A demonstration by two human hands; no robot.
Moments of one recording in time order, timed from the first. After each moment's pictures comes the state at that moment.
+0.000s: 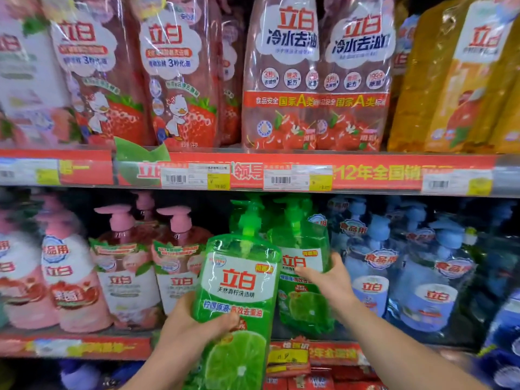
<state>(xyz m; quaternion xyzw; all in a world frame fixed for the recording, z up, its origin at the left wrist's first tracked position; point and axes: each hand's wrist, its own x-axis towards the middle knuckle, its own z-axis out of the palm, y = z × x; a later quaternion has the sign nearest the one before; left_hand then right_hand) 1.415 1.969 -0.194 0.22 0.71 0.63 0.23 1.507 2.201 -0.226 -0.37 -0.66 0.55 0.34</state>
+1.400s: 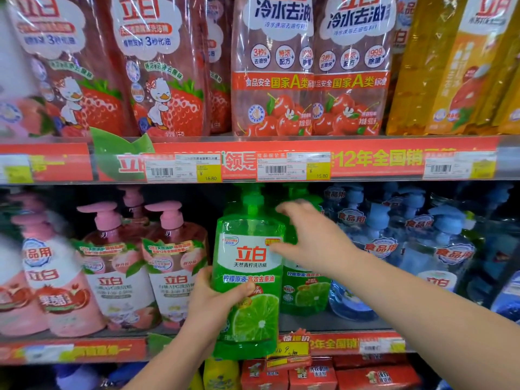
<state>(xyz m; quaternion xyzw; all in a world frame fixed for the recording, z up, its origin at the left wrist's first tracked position) 1.391 2.023 -0.219 0.21 0.65 0.68 0.27 1.505 2.155 -0.117 -0.22 -0.95 0.10 0.18</state>
